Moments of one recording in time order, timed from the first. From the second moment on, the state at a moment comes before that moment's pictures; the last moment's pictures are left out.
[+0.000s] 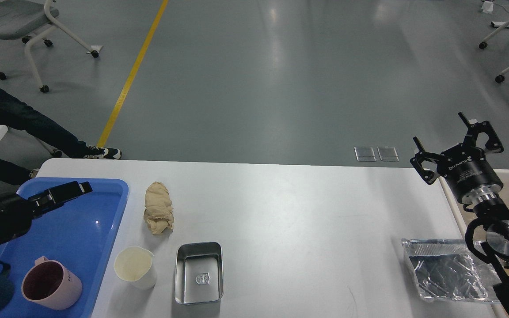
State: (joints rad) left arm -0.87 1.20 0.03 -1.62 0.85 0.01 -0.05; right arm 0.23 -0.36 1.46 1.20 -0.06 0.27 0.02
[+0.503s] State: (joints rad) left arm -0.82 1.23 0.04 -1.65 0.85 -0.03 -0.05; right arm 0.23 -0.36 1.46 1.20 -0.06 0.27 0.02
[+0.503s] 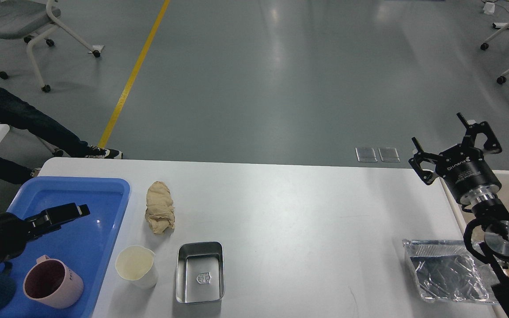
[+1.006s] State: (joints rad) left arm -0.82 1.18 0.03 -1.66 0.85 -0.06 -0.06; right arm 0.23 -0.36 1.46 1.20 -0.06 0.27 0.02
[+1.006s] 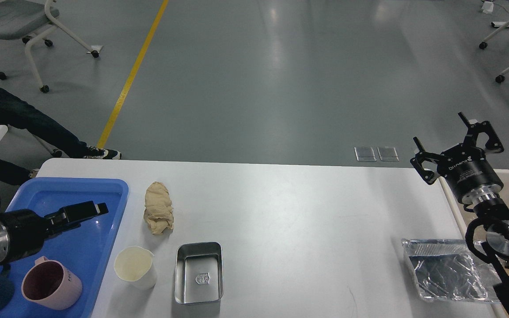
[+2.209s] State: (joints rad) left arm -0.58 0.89 0.04 -1.64 0.84 -0.04 -0.06; right arm 0.23 -0.36 1.46 1.20 -0.06 0.27 0.02
